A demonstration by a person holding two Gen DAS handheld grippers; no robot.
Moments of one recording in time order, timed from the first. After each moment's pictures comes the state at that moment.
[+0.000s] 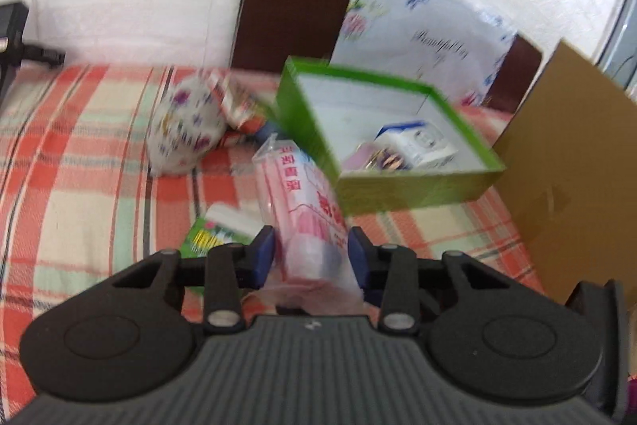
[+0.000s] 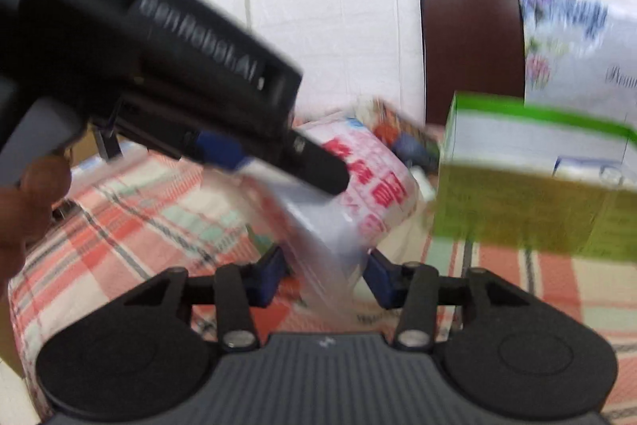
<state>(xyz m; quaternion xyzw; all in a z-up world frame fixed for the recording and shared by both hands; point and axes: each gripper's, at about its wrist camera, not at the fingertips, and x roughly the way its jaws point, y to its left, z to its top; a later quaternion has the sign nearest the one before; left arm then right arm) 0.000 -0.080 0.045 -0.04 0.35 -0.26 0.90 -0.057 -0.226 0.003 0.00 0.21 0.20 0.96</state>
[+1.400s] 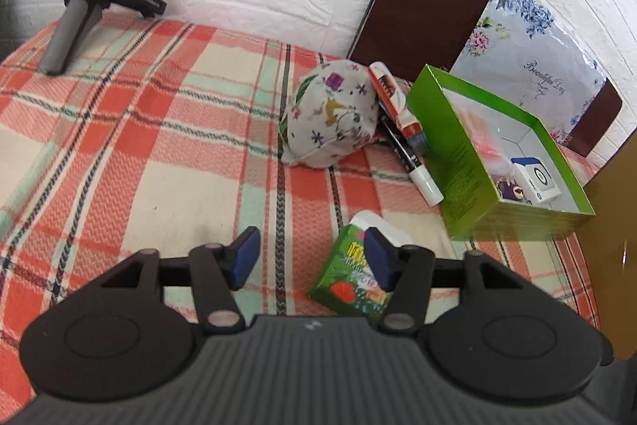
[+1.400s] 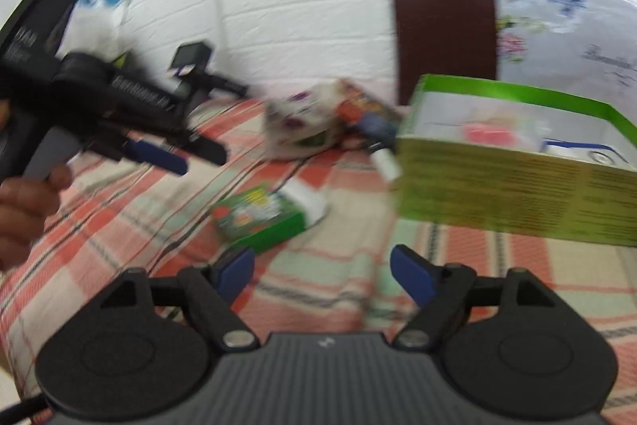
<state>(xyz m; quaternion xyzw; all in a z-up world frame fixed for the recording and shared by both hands) 0.064 -0.002 -0.005 -0.09 0.40 -0.16 0.90 -0.029 -0.215 -0.019 -0.03 0.29 0.19 0.94</state>
